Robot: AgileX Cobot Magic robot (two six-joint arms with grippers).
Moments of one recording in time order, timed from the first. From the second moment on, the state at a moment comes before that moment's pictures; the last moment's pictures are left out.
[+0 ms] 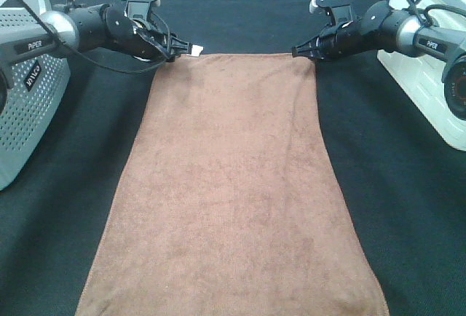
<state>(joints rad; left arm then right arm) -0.24 2.71 -2.28 -0.27 0.27 0.22 0.08 2.78 -2.35 0.52 0.34 -0.64</state>
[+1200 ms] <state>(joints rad) -0.11 2.30 -2.30 -0.11 1.09 0.04 0.03 2.21 -2.35 0.22 1.11 -0.23</state>
